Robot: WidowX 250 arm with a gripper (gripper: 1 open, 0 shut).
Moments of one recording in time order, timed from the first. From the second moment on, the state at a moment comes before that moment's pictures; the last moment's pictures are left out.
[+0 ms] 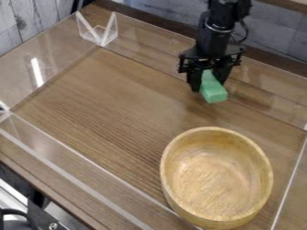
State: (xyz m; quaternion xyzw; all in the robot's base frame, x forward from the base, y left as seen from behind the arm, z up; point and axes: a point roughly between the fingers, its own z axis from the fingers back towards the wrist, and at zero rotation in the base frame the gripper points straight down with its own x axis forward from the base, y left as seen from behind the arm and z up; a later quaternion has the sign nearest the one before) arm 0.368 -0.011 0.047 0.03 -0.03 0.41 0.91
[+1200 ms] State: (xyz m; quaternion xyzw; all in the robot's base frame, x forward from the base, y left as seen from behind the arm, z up) arm 0.367 -0.020 0.038 -0.02 -0.02 0.39 0.92
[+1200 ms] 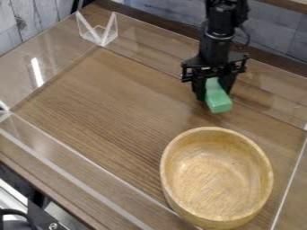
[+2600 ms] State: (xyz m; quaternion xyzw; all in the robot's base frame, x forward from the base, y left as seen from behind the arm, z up) arm 0.365 0.025 0.073 -0.08 -0.04 0.40 0.91
